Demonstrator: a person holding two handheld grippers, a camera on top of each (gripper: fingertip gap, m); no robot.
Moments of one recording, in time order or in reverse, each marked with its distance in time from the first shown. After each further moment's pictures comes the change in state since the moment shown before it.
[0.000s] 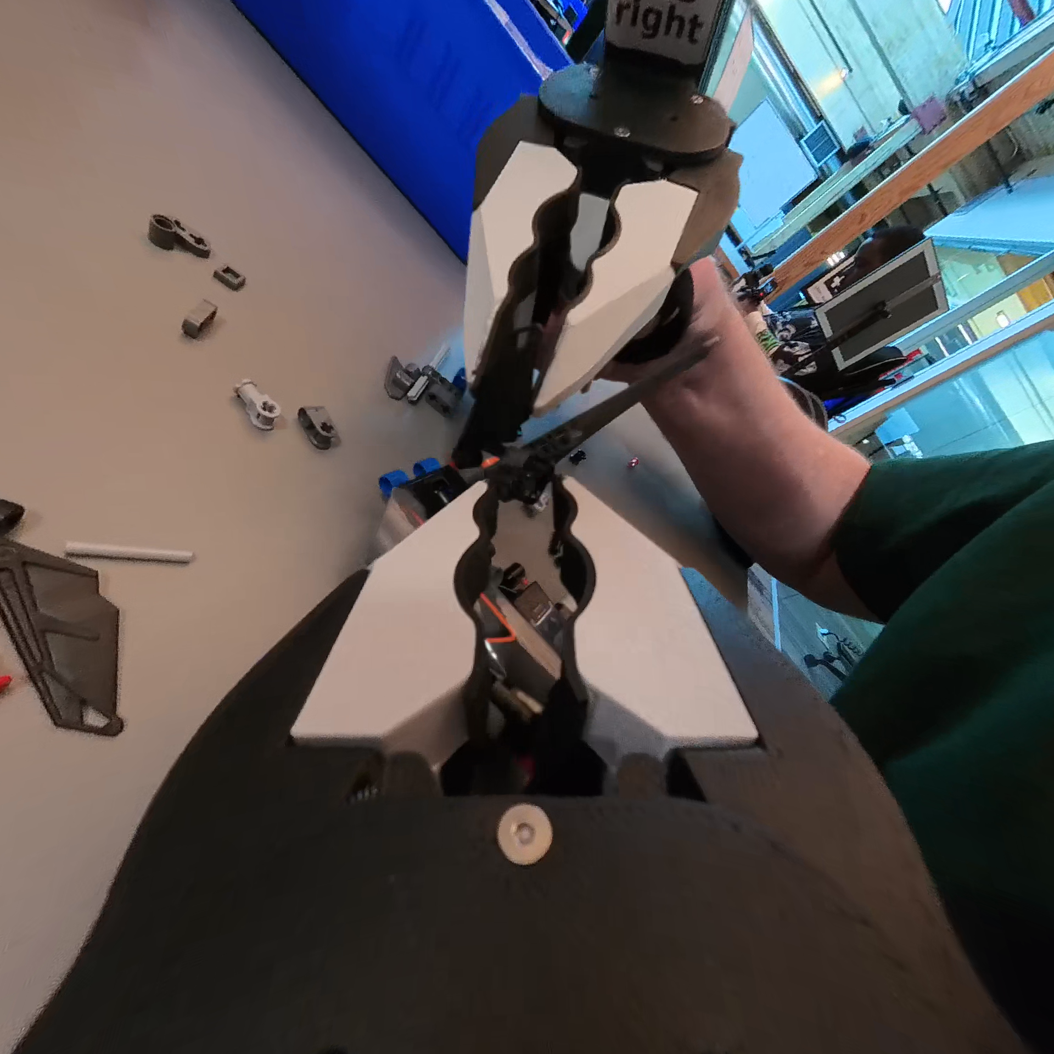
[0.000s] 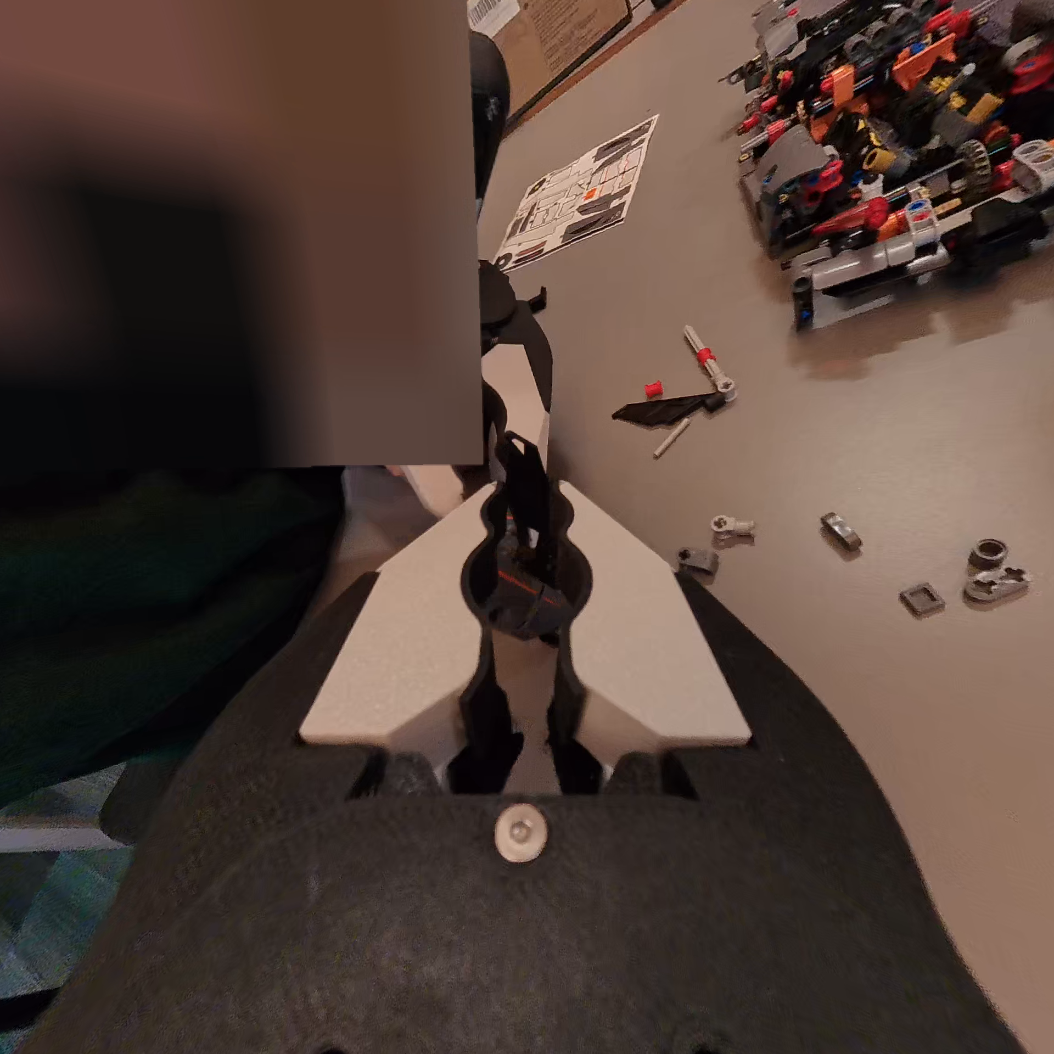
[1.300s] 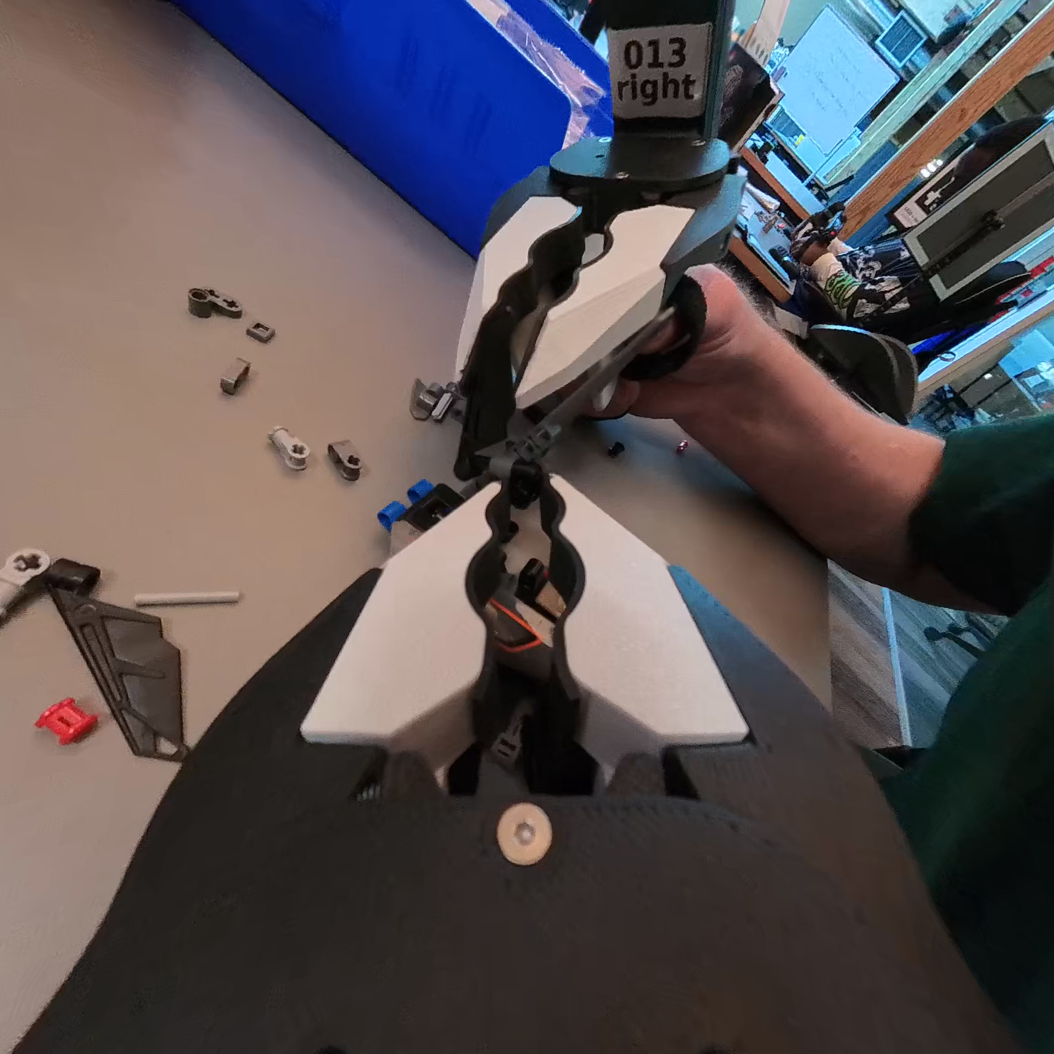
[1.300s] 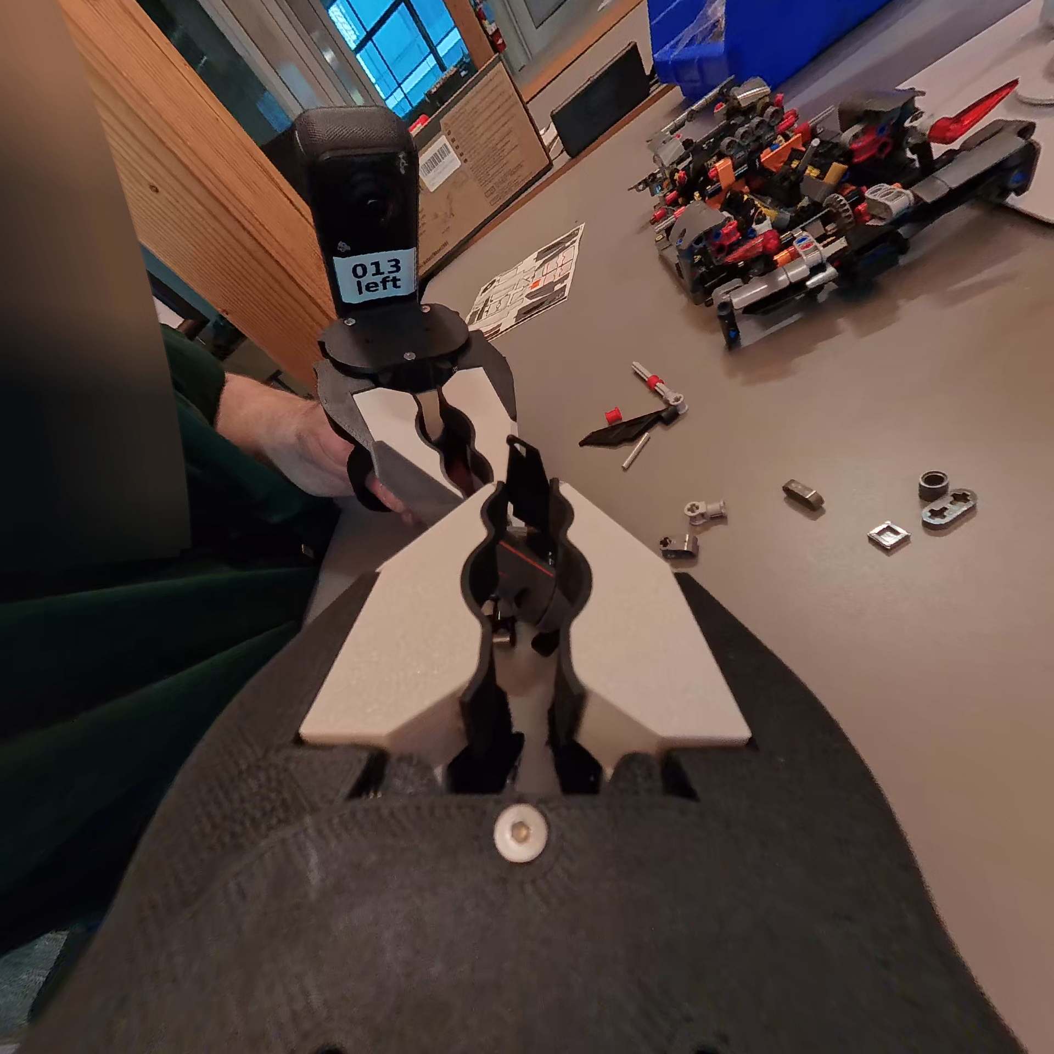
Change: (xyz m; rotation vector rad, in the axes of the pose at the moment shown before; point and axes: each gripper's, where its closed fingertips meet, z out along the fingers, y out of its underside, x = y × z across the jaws) left arm -0.006 -0.003 0.003 -0.024 -0.084 0.167; right arm 0.007 -0.001 -0.010 0.198 0.100 0.059
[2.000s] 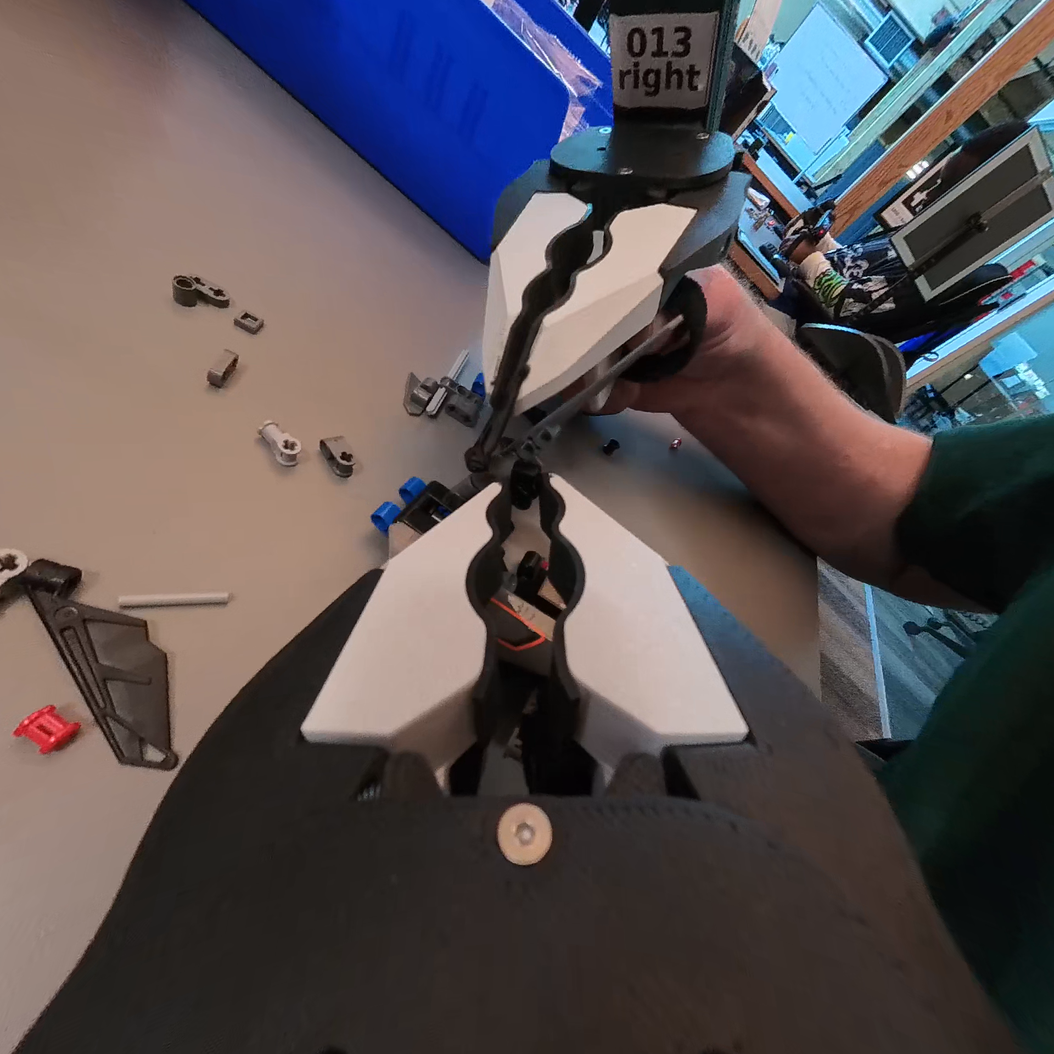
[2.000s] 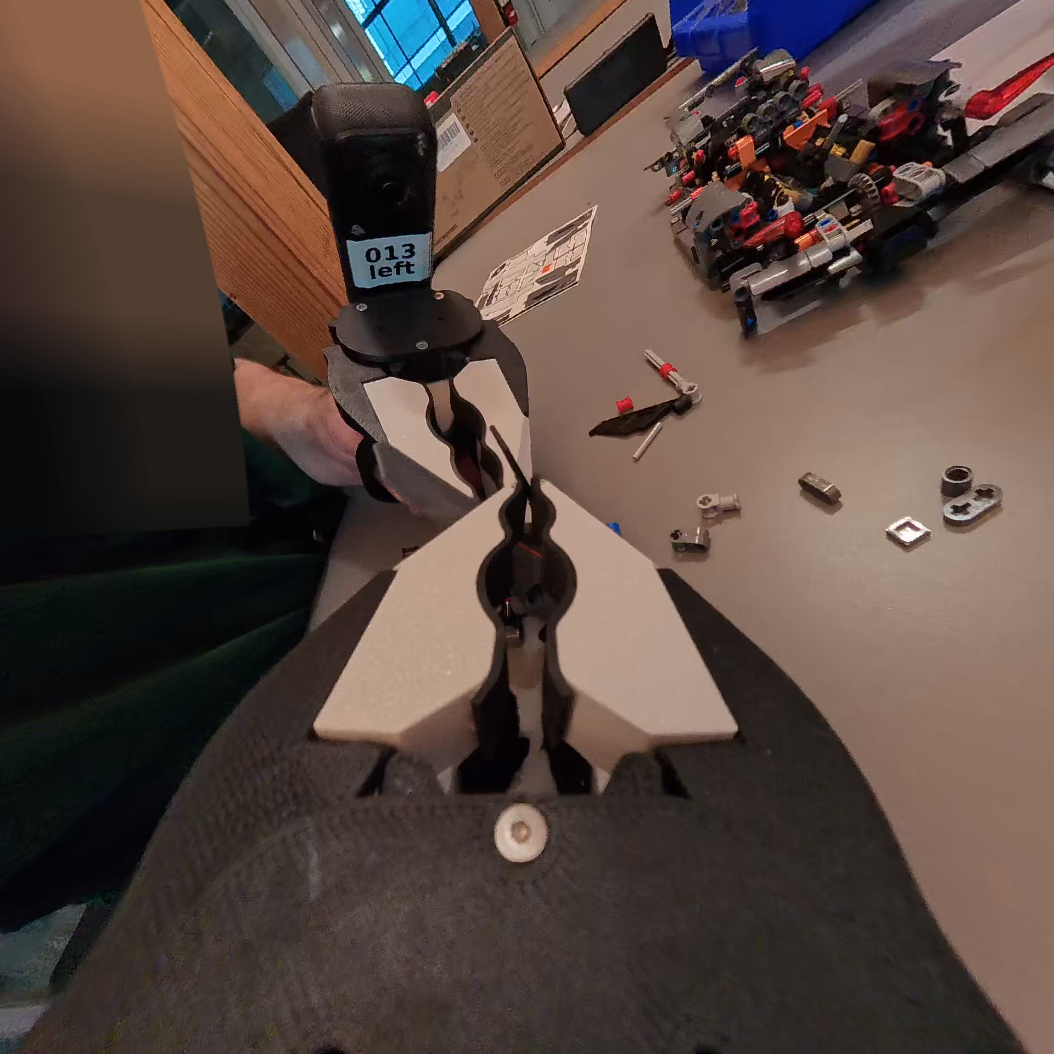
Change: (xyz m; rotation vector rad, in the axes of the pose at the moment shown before) left arm 0.001 0.001 0.002 -0.012 0.017 -0.018; right arm -0.003 0.004 0.000 -0.026 -0.020 -0.001
